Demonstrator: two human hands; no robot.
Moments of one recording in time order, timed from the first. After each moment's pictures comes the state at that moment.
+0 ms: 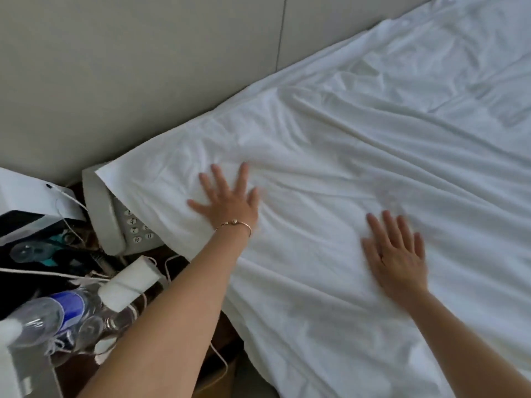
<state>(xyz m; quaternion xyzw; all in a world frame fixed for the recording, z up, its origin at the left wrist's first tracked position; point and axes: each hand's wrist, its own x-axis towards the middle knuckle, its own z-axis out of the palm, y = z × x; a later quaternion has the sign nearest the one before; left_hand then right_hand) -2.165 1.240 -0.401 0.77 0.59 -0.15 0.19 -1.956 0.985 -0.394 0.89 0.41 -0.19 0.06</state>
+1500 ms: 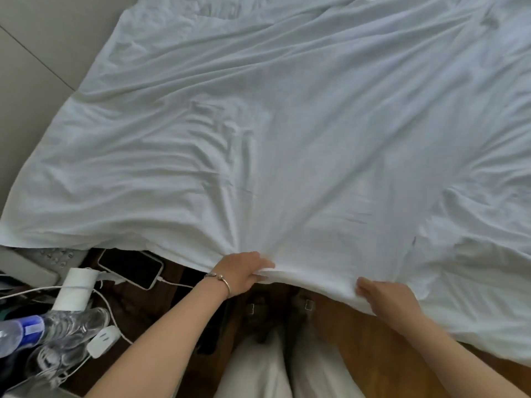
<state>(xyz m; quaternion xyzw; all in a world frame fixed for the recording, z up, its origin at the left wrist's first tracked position) -2.271 0.910 -0.351 0.92 -0.13 -0.33 0.19 -2.242 0.562 -0.344 0.93 0.20 -0.30 0.07</state>
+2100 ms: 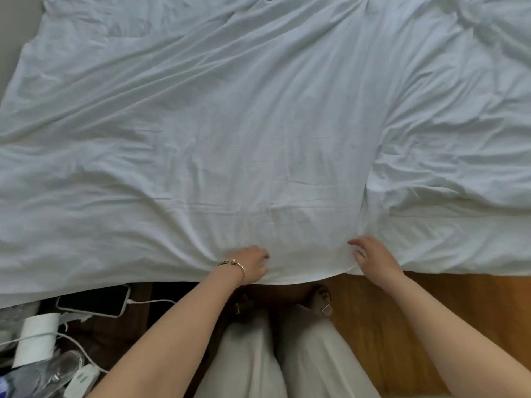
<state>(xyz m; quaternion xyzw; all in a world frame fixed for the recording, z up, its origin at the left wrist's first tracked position) -2.255 0.815 -0.344 0.87 -0.16 -0.44 0.15 -2.283 0.501 -0.321 0.93 -0.12 -0.27 -0.22</state>
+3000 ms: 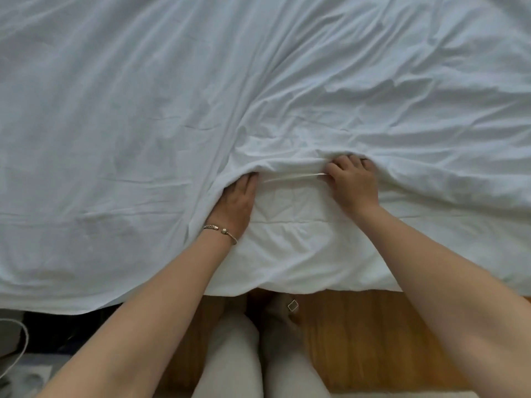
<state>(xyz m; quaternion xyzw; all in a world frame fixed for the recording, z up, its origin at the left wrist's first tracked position) -2.143 0.452 -0.399 0.98 -0.20 0.07 0.04 -2.112 0.188 -0.385 0.99 0.11 0.07 -0.06</state>
